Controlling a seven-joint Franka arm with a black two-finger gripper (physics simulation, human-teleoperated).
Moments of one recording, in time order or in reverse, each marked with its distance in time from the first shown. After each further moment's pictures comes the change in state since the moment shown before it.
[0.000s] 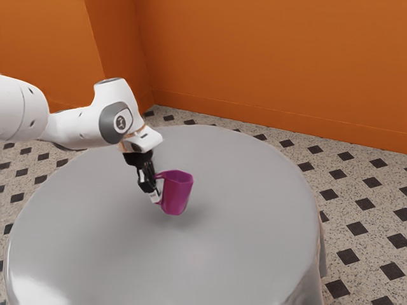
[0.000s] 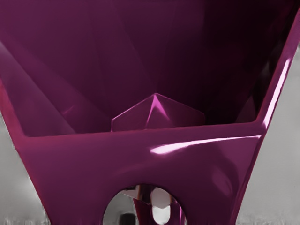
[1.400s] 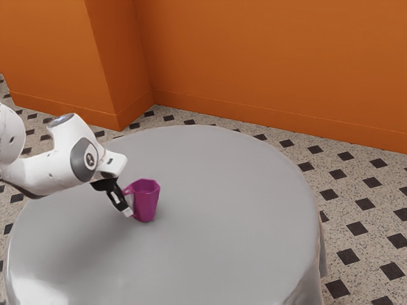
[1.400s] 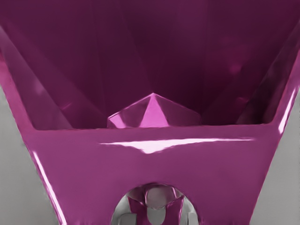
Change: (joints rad) arm -0.001 -0.074 0.110 -0.327 -0.148 0.430 -0.054
